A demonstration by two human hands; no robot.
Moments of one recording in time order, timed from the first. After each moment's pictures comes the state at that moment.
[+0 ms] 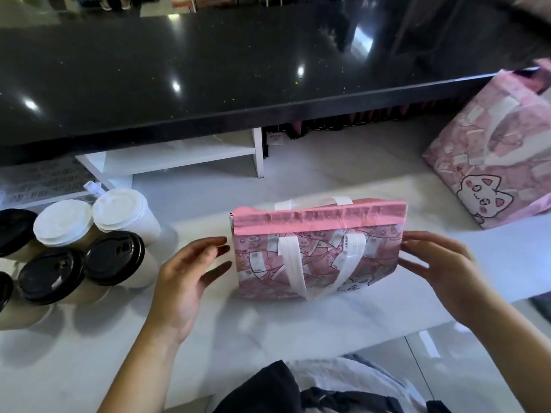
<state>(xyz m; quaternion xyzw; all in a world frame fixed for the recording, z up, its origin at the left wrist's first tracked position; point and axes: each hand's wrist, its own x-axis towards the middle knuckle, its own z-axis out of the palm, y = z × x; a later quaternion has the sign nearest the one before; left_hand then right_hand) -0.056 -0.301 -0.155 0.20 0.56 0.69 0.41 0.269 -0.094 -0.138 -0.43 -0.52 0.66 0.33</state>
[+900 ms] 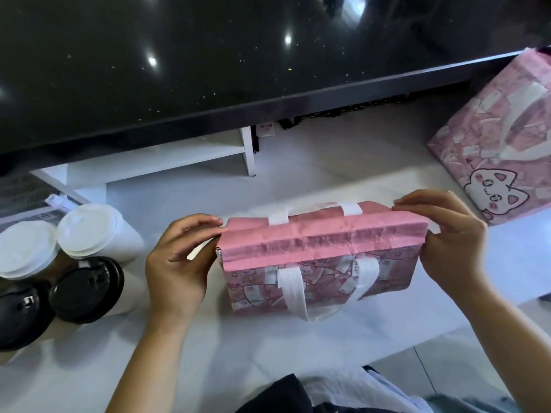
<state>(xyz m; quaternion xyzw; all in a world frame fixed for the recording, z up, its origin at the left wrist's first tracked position) -0.078 -0.242 -0.148 0.42 0.67 0.59 0.14 0.218 -0.059 -0.129 -0.39 -0.78 0.26 0.41</state>
